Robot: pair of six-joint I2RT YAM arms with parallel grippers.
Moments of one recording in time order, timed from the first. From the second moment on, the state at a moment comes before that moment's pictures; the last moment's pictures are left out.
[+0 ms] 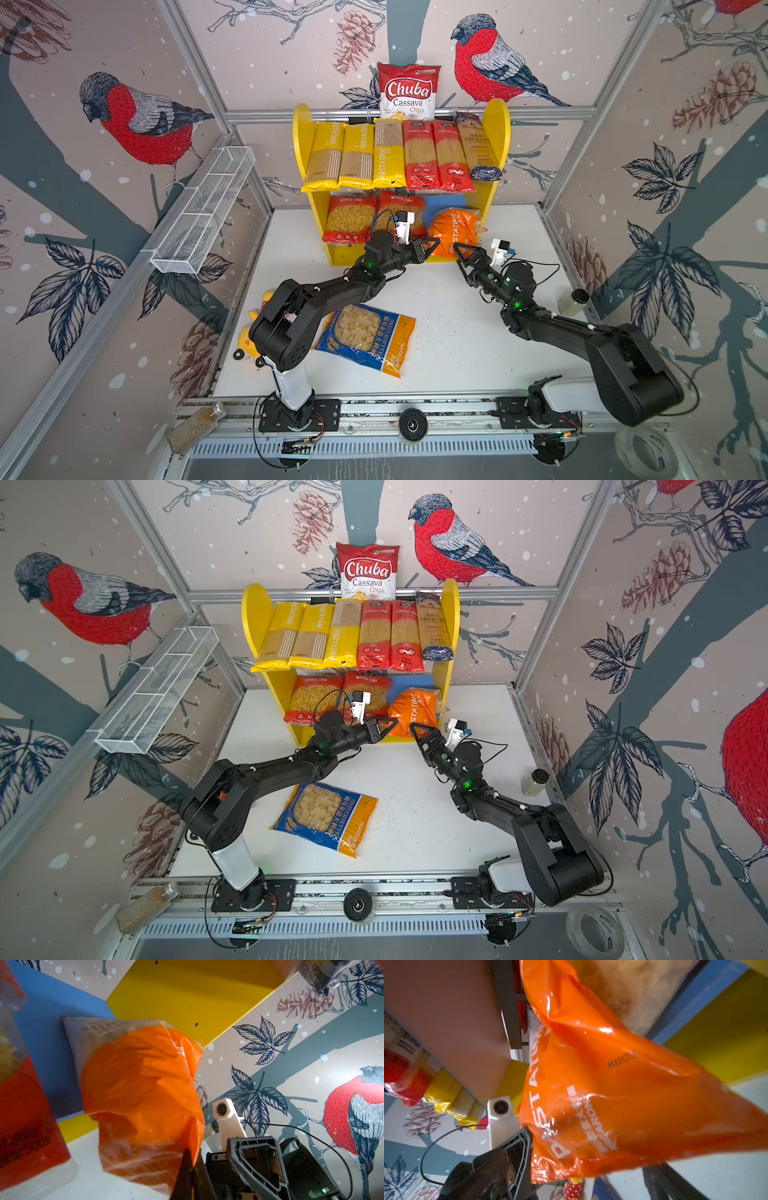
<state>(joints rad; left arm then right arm) -0.63 1.77 1.04 0.70 0.50 -0.86 0.39 1.40 0.46 0.95 -0.33 1.26</state>
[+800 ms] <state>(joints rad) -0.64 1.72 1.00 0.77 0.51 -0.91 0.43 1.61 0.53 1.31 -0.18 1.47</state>
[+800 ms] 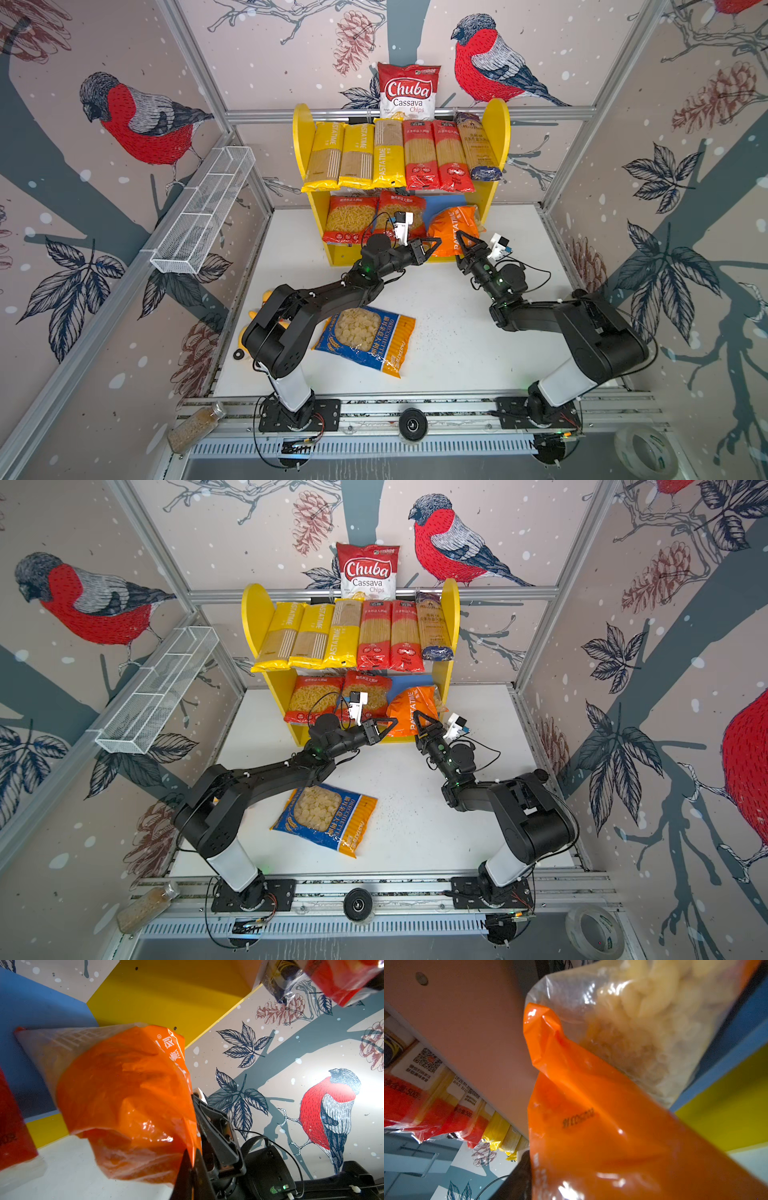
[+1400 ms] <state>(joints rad) -0.61 1.77 1.11 0.75 0.43 -0.78 0.38 1.85 0.84 1.44 -0.27 1.32</state>
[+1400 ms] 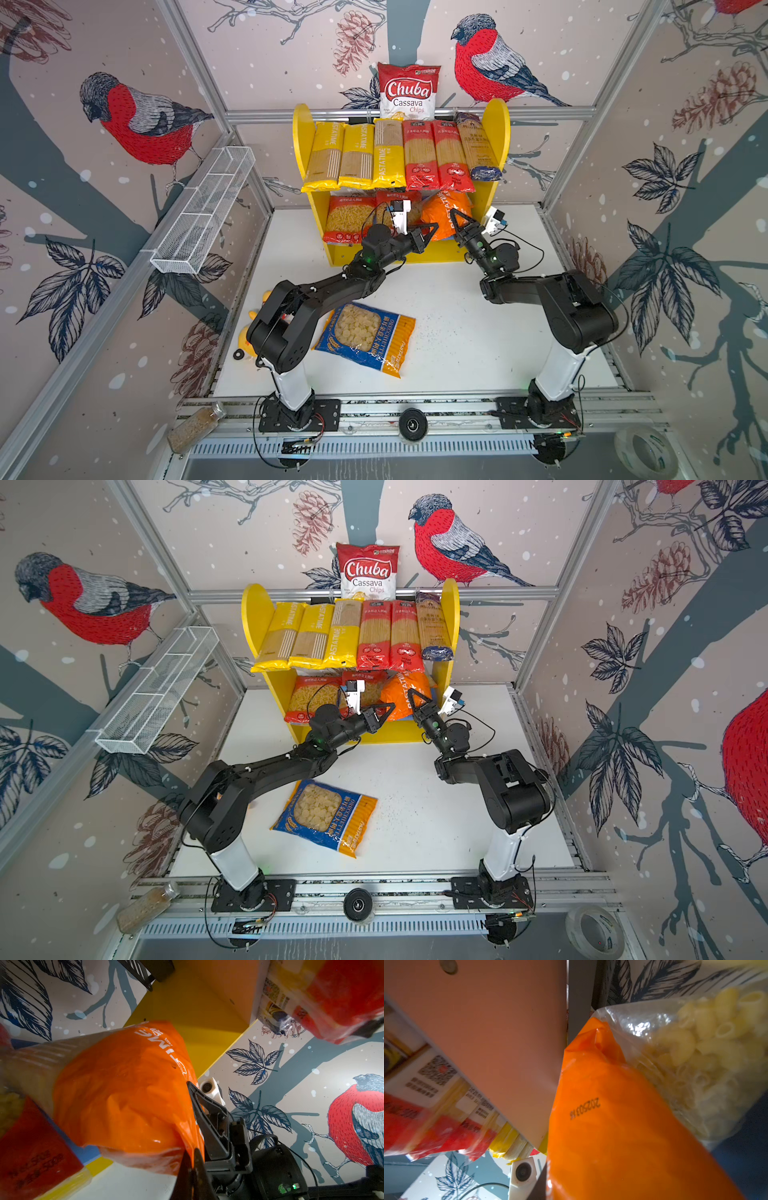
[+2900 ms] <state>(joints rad) -0.62 1.93 1.06 0.74 0.48 -0.75 0.36 1.75 0.58 1.44 -0.06 1.49</state>
